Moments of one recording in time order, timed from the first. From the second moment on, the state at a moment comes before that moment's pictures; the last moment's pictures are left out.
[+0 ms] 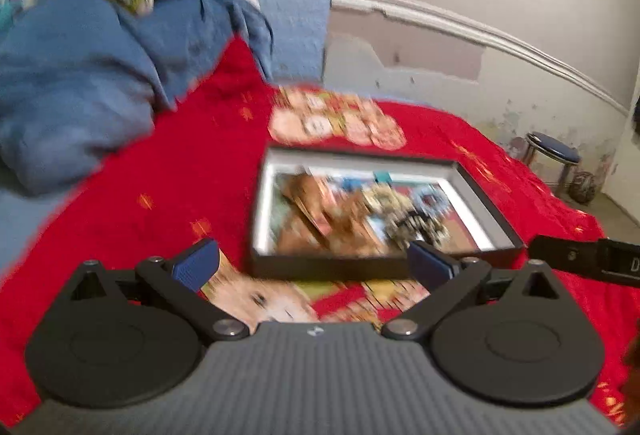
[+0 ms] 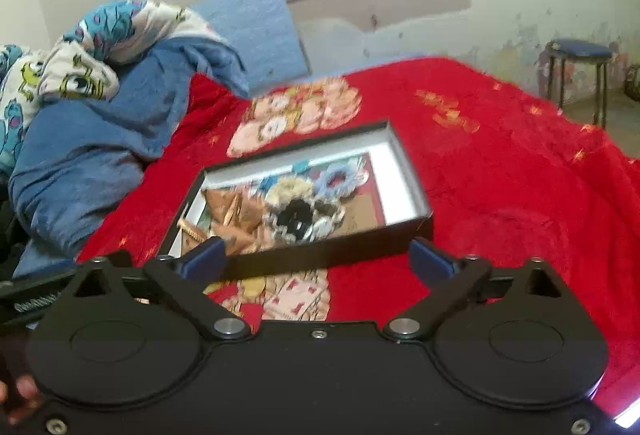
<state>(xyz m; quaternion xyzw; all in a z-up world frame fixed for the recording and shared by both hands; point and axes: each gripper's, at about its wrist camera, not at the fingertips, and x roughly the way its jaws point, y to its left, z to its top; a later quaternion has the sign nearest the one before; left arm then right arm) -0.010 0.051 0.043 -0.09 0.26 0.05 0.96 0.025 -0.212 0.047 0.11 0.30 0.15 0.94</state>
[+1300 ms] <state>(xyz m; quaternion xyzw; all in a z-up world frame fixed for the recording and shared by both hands) 0.011 0.028 0.003 -0.04 0.35 0.08 0.93 0.048 -0.198 -0.024 0.03 0.38 0.07 0.92</state>
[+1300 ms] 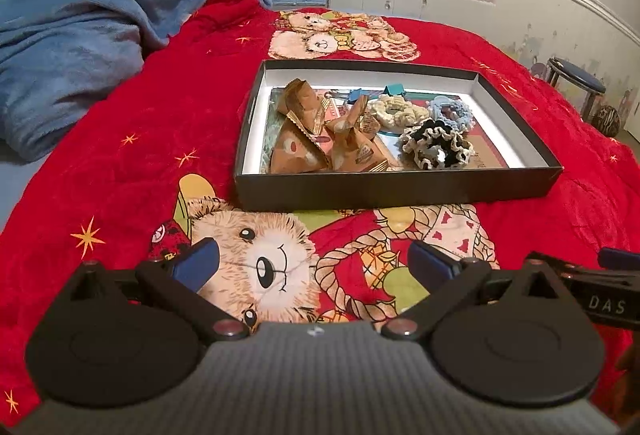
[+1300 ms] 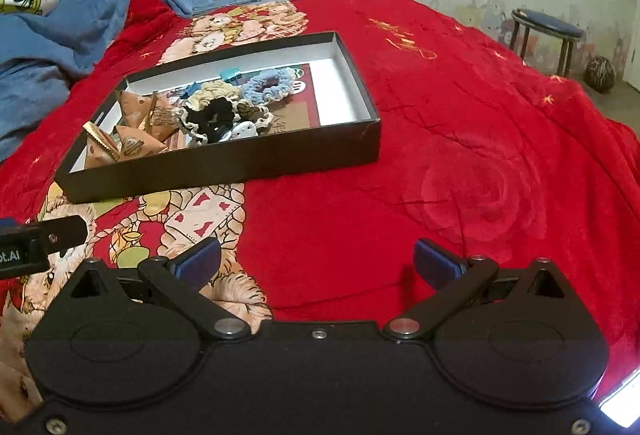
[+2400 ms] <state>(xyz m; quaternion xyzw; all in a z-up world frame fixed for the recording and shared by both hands) 0.008 0.017 0.001 -0.02 0.35 0.04 0.93 0.047 -0.201 -0.018 0.02 0.36 0.08 0.93</state>
